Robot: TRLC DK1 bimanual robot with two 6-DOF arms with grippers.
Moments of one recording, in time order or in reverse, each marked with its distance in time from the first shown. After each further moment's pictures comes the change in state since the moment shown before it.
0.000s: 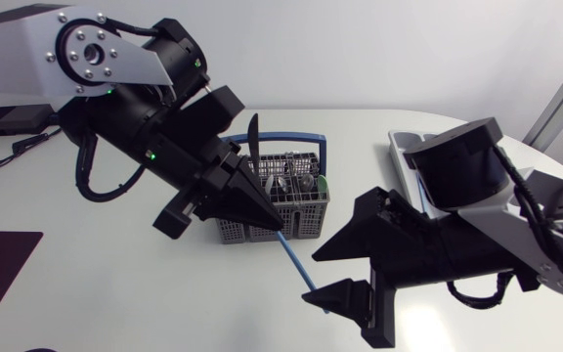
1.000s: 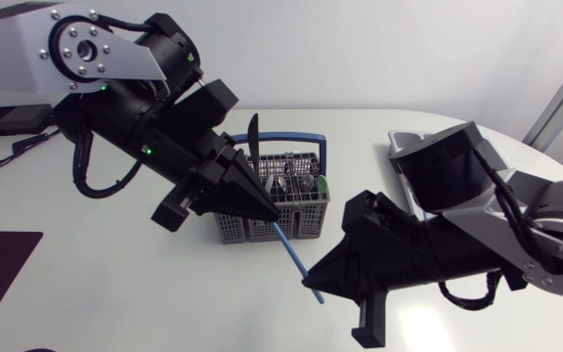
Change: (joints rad) left arm 0.029 -0.009 0.001 0.018 0.000 -0.004; right arm 0.021 0.041 0.009 -0.005 0.014 0.030
